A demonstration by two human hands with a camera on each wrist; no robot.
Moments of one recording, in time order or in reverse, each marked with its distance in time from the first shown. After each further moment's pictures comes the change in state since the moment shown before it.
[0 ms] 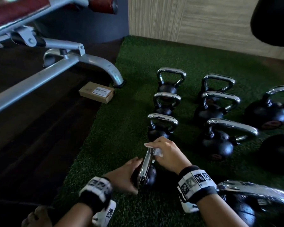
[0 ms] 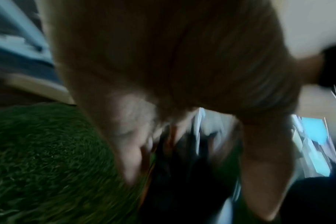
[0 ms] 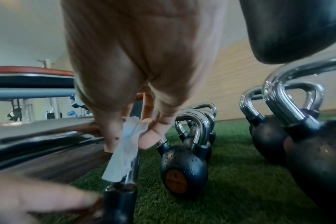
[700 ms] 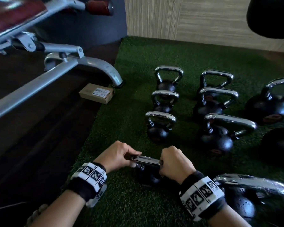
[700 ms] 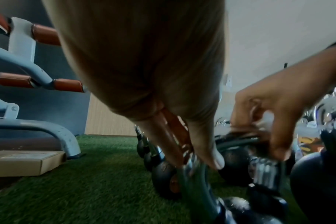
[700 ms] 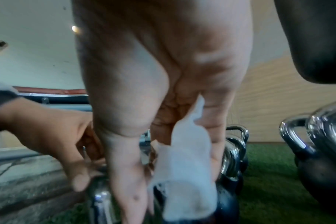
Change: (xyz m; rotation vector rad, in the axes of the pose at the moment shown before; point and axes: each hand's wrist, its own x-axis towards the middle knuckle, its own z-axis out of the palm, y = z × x) left_hand -0.019 0.053 -0.058 0.237 0.238 -0.026; right_hand -0.042 -0.036 -0.021 -0.323 -0.188 0.334
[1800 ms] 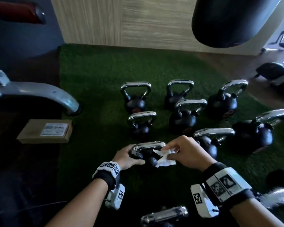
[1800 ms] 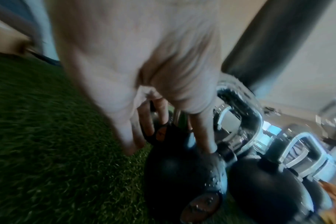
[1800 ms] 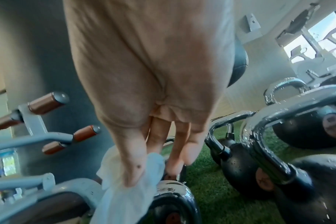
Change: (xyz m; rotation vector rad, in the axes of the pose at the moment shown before) left_hand 0.236 -0.060 -0.012 -0.234 -0.164 -0.091; right_hand 0.089 0.021 -0.091 0.390 0.304 0.218
